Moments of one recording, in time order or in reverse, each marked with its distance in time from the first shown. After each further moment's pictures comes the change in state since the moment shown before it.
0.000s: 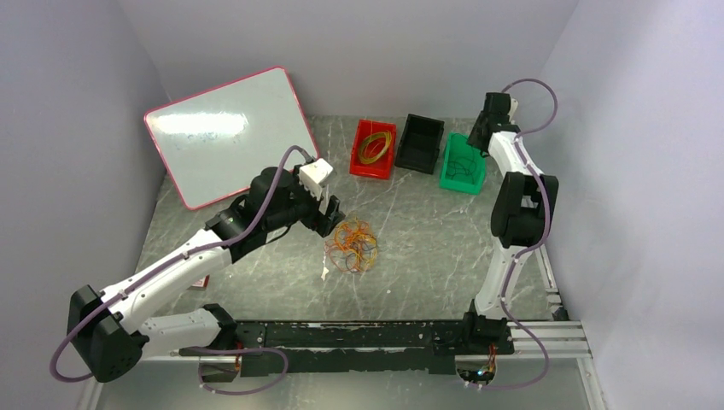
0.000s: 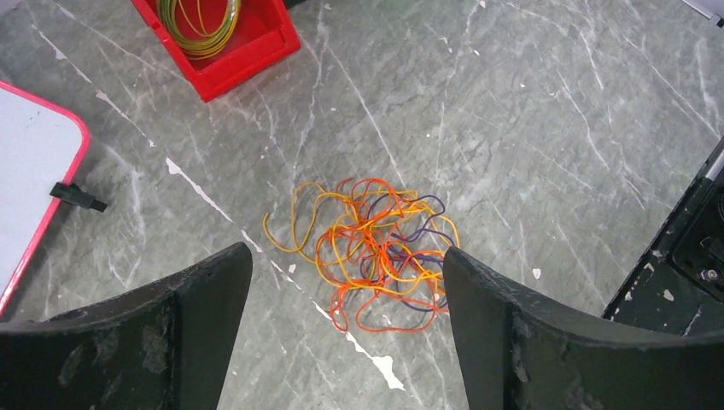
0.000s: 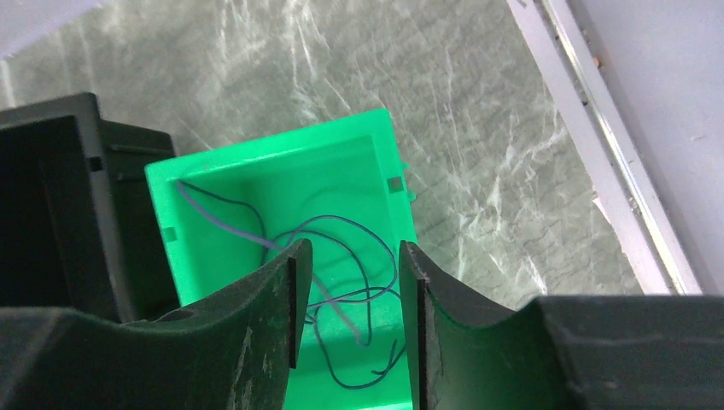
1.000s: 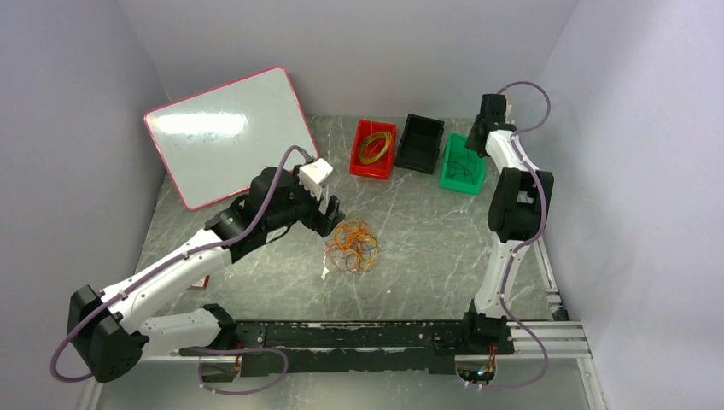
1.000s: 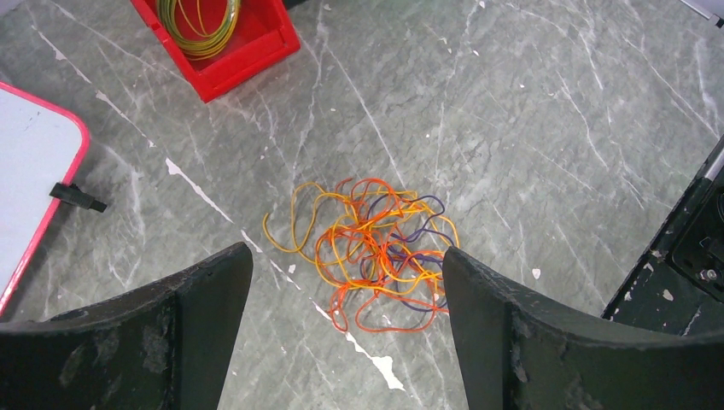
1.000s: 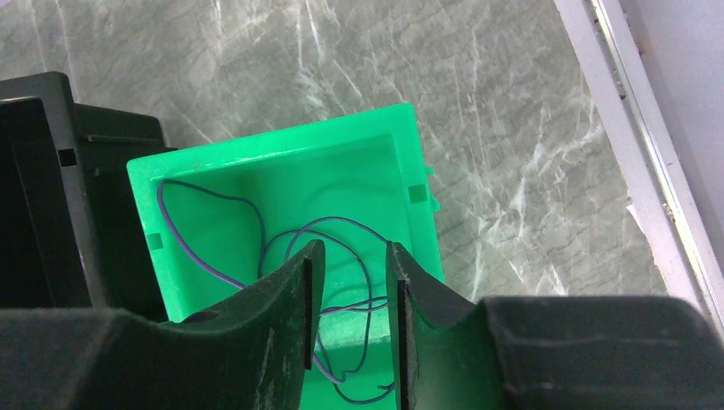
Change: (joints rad) left arm 0.000 0.001 0.000 0.000 0.002 0.000; right arm 0.003 0.055 0.048 -0.032 -0.034 -0.010
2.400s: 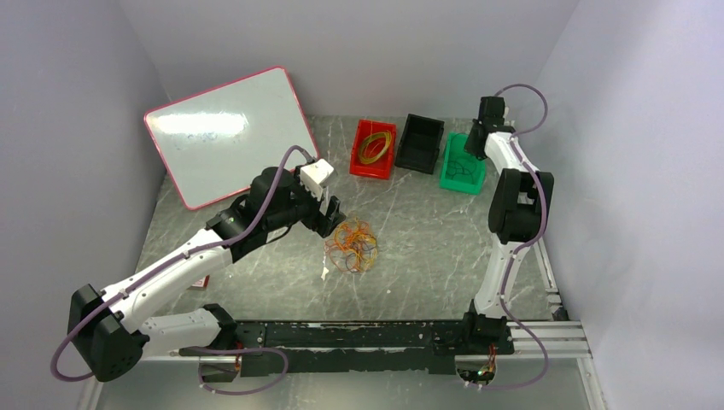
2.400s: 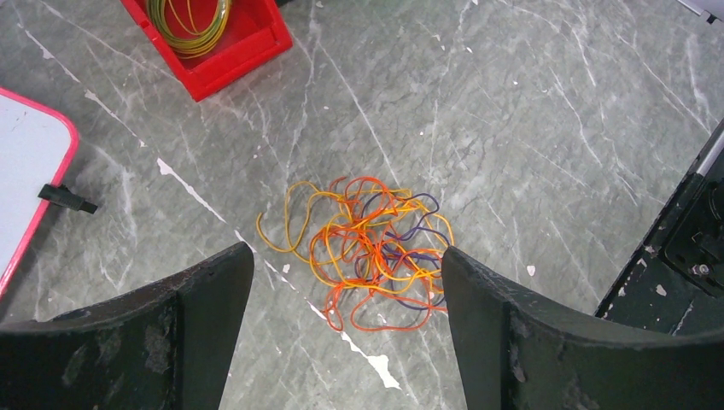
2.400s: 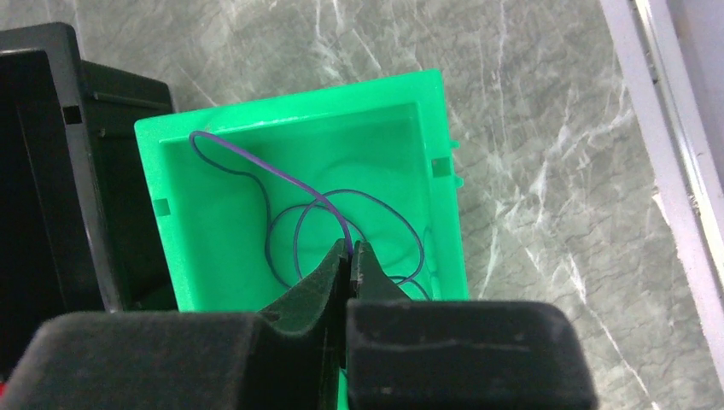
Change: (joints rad) left arm 0.000 0.005 0.000 0.000 0.015 -0.003; right arm 0.006 -0.017 -0.034 -0.003 -0.041 -0.014
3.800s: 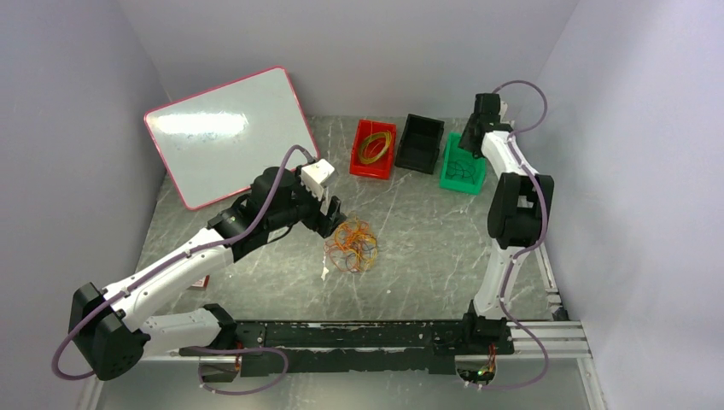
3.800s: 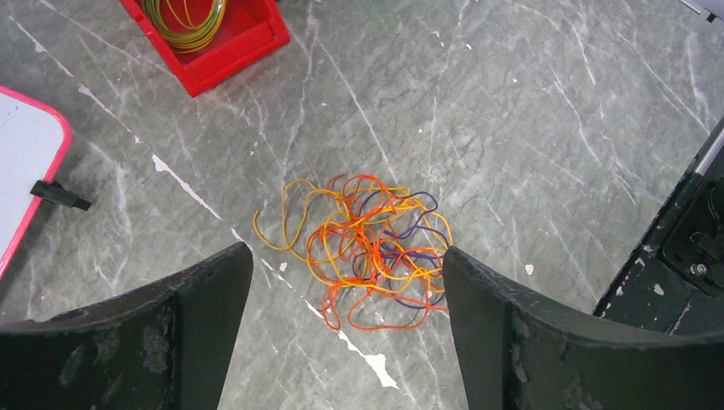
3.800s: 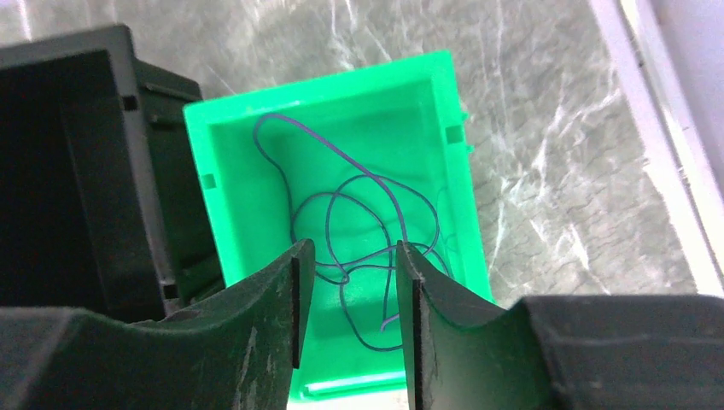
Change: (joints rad) left arm 0.000 0.009 0.000 0.000 0.002 -0.008; right arm 0.040 -0.047 -0.035 -0.021 0.055 0.055
